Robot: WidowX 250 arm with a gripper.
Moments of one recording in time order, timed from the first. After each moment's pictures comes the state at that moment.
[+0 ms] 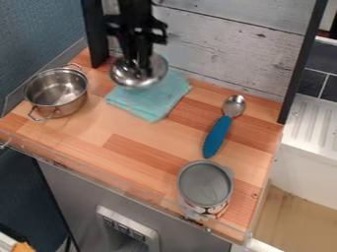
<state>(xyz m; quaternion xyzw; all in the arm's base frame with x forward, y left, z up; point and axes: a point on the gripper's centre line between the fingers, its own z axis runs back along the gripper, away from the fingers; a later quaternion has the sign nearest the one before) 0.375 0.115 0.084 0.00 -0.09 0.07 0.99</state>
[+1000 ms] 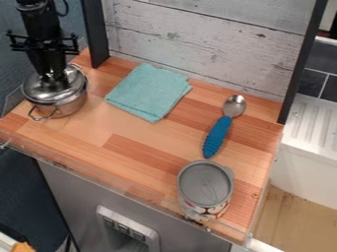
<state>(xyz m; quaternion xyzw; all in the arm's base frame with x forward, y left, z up) 0.299 0.216 0.068 0.03 -0.05 0.19 0.98</state>
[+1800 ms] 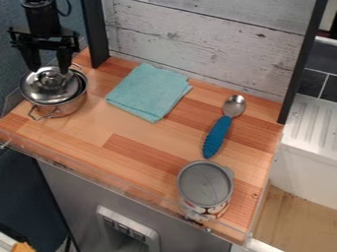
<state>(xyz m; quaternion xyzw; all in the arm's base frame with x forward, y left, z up) 0.309 0.228 0.062 0.06 -0.03 0.23 0.97</state>
